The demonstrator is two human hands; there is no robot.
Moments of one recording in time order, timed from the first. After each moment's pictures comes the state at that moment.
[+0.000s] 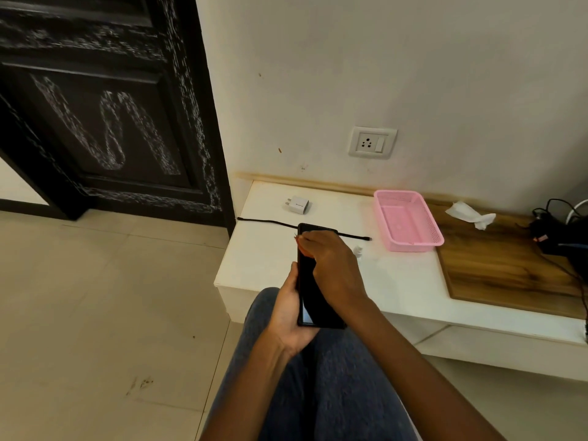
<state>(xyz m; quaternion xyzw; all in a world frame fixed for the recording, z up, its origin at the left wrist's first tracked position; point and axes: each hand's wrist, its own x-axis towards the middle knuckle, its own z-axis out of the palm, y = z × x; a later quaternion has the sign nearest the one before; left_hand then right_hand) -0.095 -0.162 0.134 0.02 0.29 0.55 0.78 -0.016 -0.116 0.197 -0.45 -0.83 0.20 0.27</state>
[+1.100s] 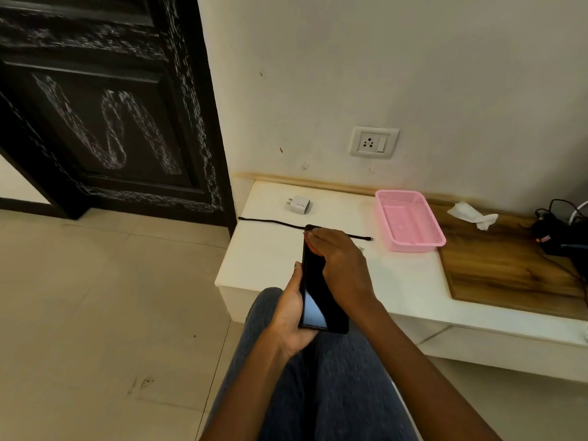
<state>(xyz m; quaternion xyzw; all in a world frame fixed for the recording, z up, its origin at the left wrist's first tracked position) -0.097 -0.158 0.129 0.05 0.33 0.52 0.79 -0.007 -0.110 0.188 -0.45 -0.84 0.10 0.29</state>
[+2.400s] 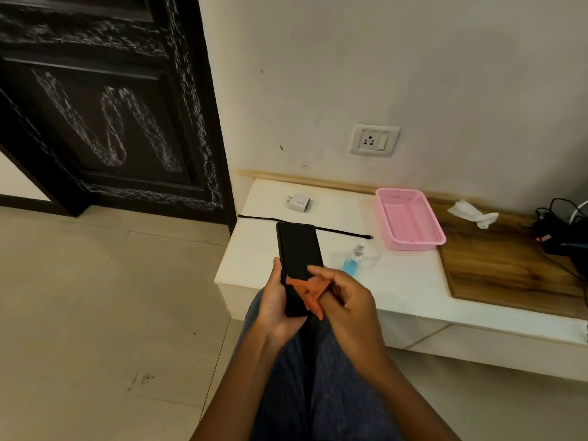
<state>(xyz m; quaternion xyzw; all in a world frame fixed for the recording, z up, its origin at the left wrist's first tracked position) -0.113 -0.160 0.132 0.00 0.30 0.57 0.77 0.004 -0.181 0.201 -0.47 -0.62 0.48 0.42</state>
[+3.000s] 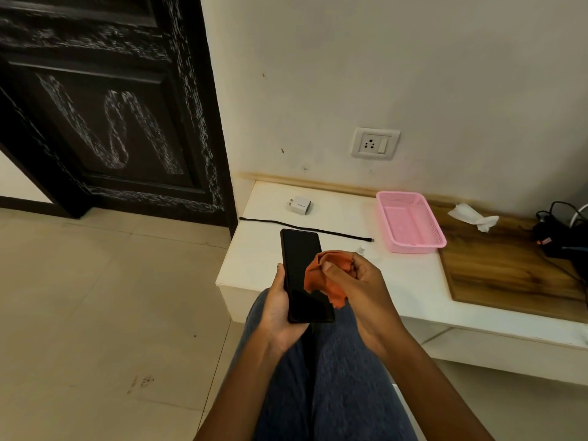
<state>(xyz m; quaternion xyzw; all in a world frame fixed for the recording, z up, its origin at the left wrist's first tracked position) -0.109 -0.163 0.128 0.00 0.32 0.57 0.75 0.011 -0.152 0.215 -0.50 -0.47 0.60 0.40</state>
